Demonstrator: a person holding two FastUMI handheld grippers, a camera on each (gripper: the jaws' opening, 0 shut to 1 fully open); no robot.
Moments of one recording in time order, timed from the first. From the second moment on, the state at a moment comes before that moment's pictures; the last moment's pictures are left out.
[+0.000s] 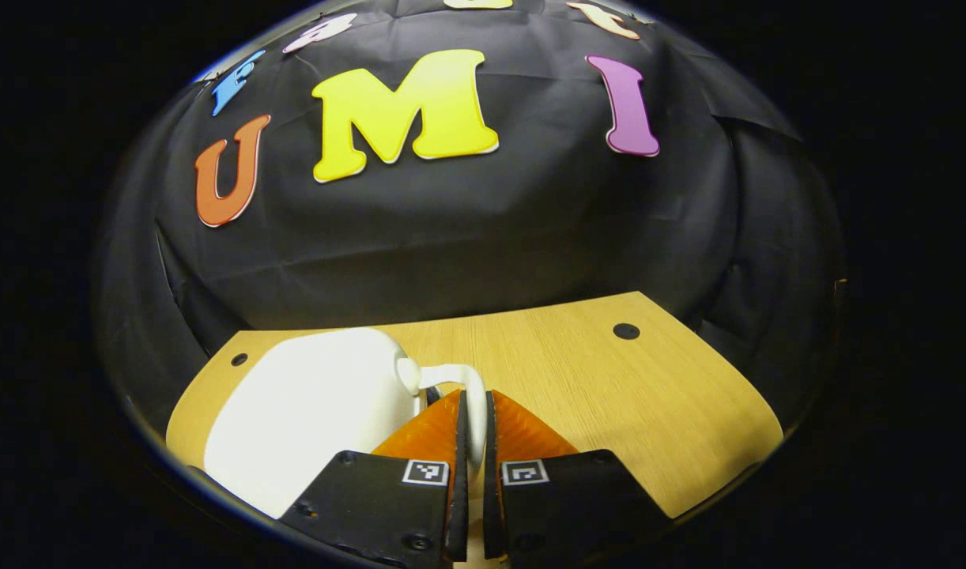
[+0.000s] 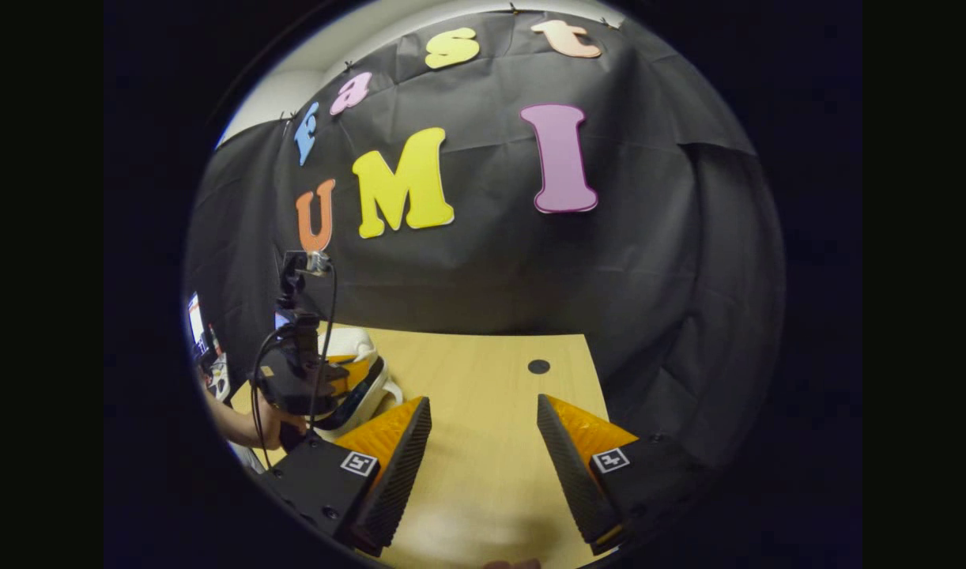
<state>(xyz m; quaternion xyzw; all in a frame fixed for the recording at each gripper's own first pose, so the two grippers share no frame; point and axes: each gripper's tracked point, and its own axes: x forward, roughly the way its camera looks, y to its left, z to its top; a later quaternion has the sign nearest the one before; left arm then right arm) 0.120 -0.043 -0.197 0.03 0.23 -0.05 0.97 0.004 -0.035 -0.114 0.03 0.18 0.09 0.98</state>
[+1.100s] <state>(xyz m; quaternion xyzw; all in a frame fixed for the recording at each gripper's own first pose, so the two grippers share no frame) 0.087 -0.062 -0.132 -0.01 0.15 -0.04 0.99 0.020 0.025 -0.061 -0.02 0.14 0.11 0.98</state>
